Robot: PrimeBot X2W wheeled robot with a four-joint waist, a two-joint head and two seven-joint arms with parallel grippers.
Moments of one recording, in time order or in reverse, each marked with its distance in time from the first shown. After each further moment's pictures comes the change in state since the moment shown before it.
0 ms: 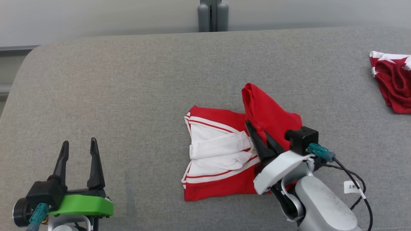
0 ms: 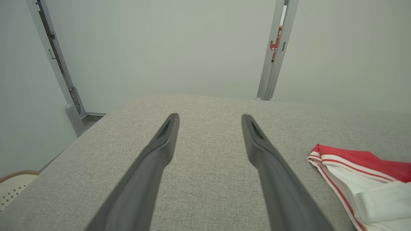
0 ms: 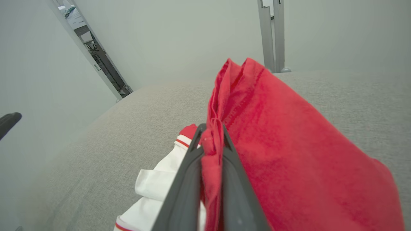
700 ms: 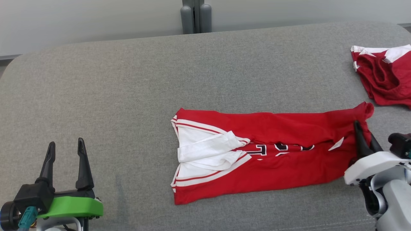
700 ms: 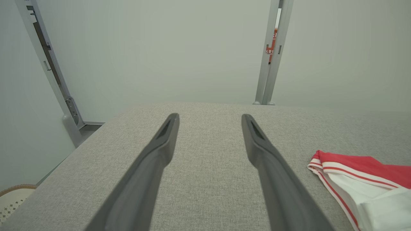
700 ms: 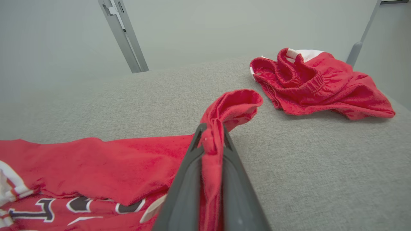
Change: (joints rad) left arm 0.008 0.001 0.052 -0.027 0.029 0.001 0.000; right arm 0.064 -0.244 -0.342 0.179 0.034 0.001 -0.086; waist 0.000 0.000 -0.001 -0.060
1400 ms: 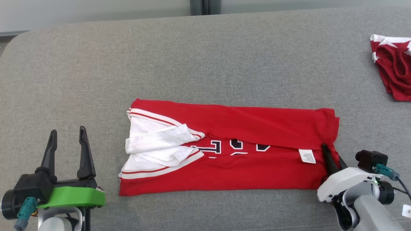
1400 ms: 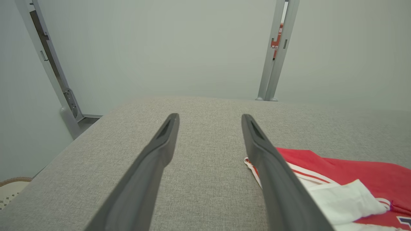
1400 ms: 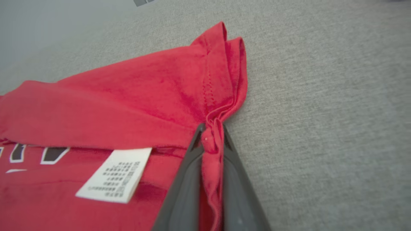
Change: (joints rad) left arm -0.047 0.007 -0.030 0.000 -0.033 0.006 0.000; right arm -0.001 0.137 0.067 0.127 0.037 0.001 0.005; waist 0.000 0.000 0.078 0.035
